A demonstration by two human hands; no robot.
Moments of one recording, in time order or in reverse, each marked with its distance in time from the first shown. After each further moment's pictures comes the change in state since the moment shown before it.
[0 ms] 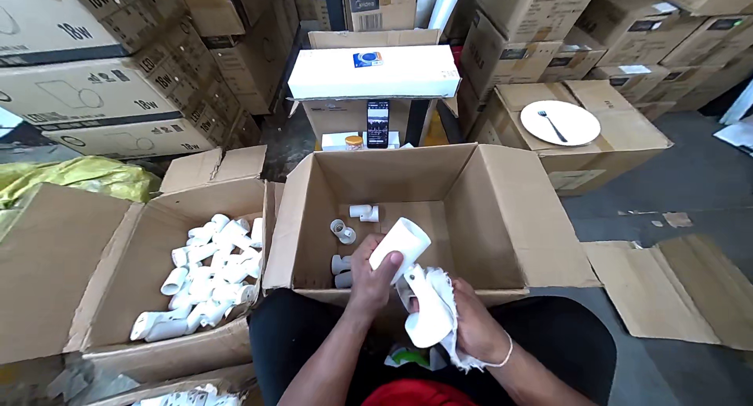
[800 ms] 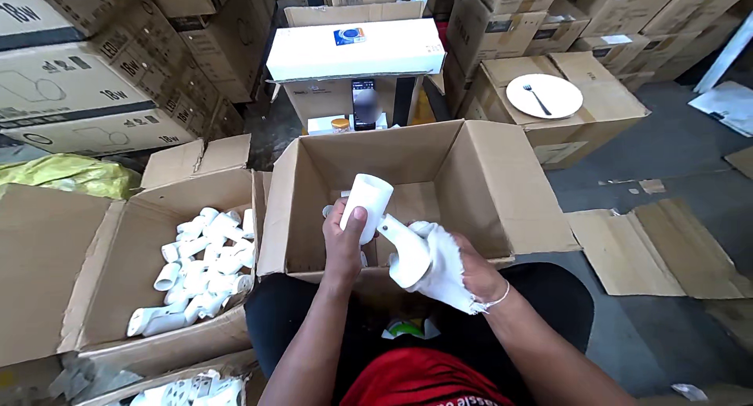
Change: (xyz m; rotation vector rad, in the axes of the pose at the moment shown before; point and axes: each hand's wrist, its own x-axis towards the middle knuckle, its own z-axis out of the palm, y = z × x) left_hand 0.019 0.022 -0.012 -0.090 0.093 -0.148; right_hand 0.016 -0.016 -0.022 0.093 -0.180 -0.094
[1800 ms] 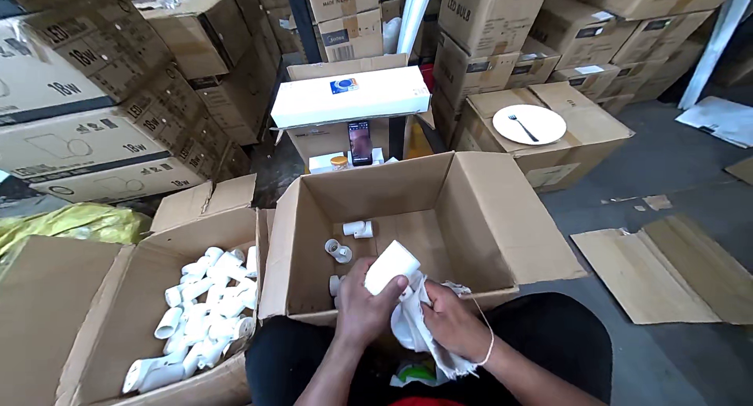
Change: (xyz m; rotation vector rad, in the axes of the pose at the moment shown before) left_hand -0.034 0.006 0.011 0.577 -0.113 -0.002; right_hand -0.011 0.023 0.002 -0.762 0.121 0.028
